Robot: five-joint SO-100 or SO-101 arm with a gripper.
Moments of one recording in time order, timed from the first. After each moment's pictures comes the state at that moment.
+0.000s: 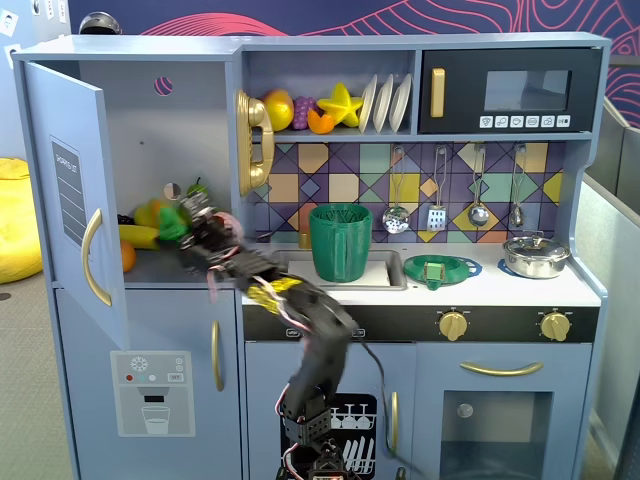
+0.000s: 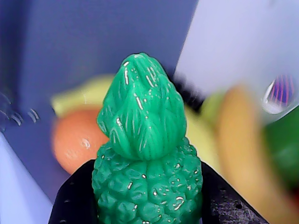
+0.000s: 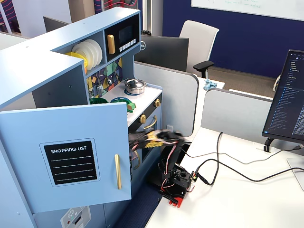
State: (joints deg) arm -44.6 119.4 103.5 4.2 -109.9
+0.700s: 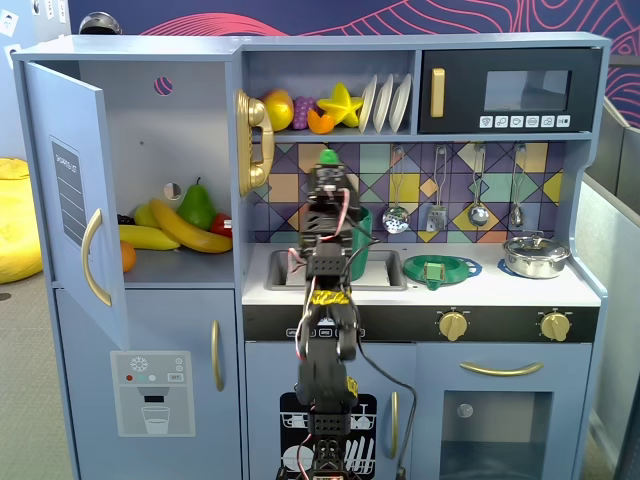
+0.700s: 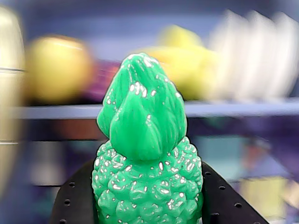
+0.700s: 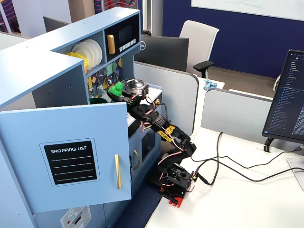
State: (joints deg) arm 4.4 132.3 107.8 -5.0 -90.2
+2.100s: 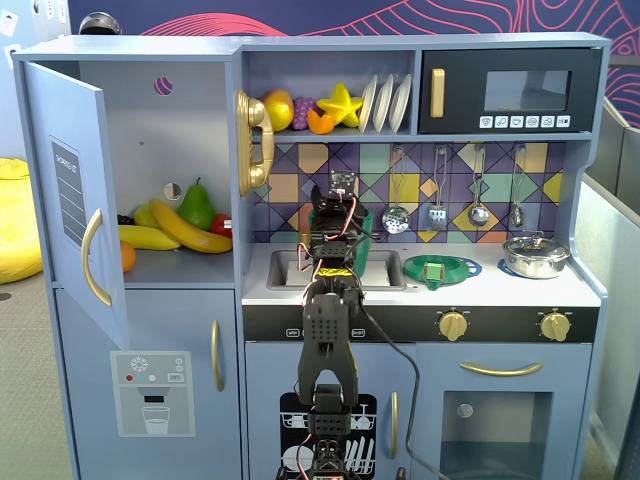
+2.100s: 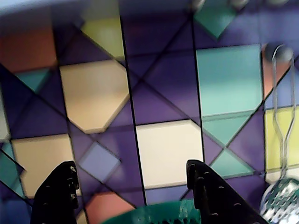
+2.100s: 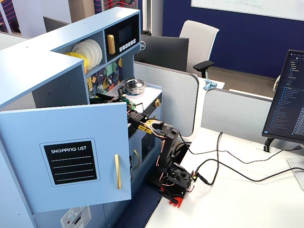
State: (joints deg) arm 2.8 103.7 96.7 -16.0 -86.7
